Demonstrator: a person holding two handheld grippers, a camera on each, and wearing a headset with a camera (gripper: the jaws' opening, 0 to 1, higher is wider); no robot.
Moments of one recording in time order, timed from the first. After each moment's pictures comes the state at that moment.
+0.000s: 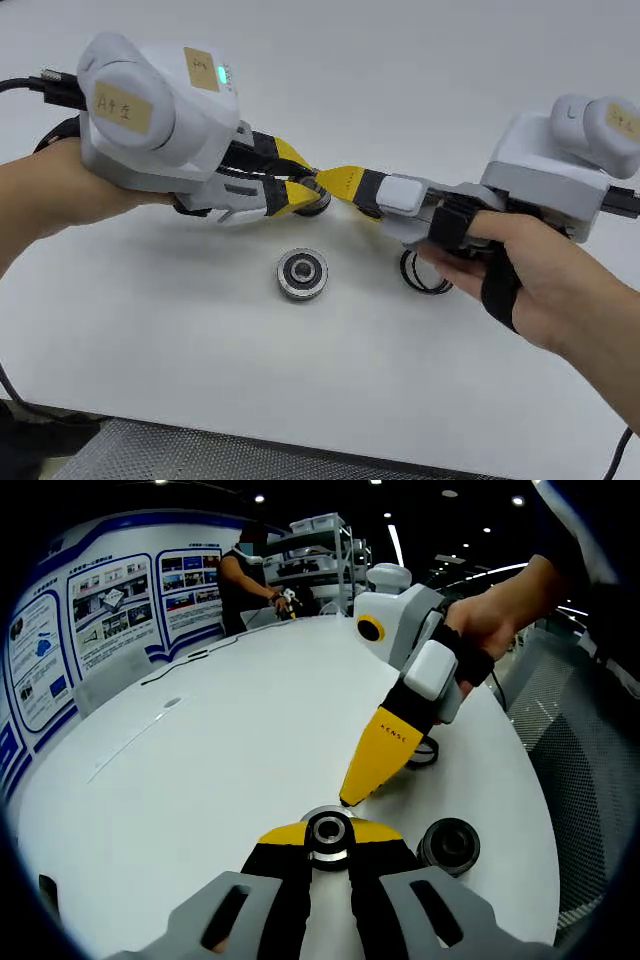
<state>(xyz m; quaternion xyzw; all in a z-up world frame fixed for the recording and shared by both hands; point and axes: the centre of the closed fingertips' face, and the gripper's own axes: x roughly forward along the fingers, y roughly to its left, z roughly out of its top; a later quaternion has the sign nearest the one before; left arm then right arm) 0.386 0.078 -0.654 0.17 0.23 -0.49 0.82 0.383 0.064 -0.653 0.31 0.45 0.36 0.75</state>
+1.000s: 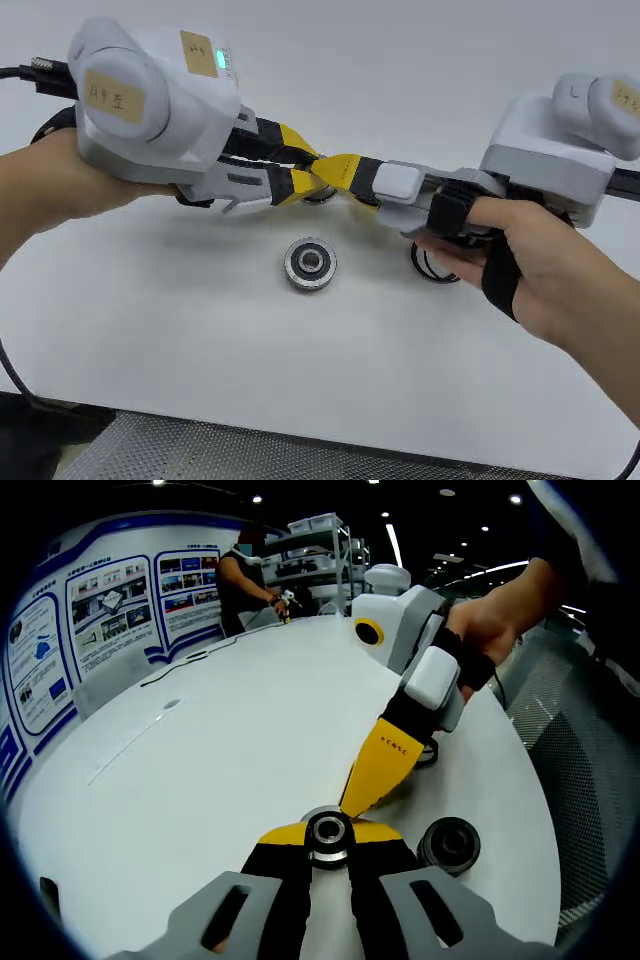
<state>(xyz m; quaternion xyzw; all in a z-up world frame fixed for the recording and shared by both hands) 0.385 0.074 -0.651 0.18 0.23 -0.49 0.82 0.382 0.068 -0.654 0.31 0.45 0.37 0.75</state>
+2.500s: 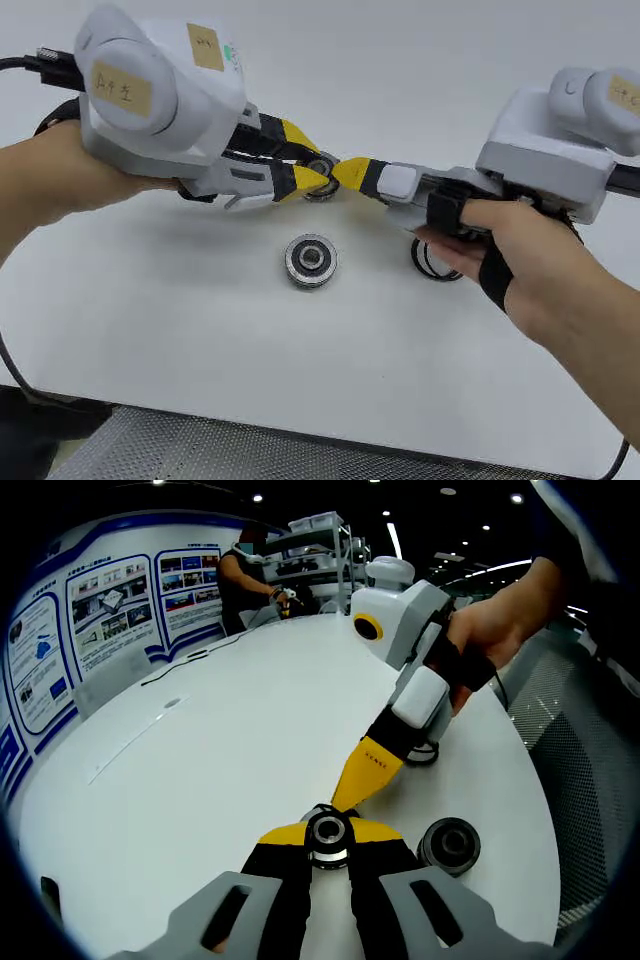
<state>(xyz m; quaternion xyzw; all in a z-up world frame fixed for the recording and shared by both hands) 0.385 0.074 -0.651 0.18 0.23 -0.49 0.82 0.388 0.068 -0.657 0.26 0.44 0.36 0.78</state>
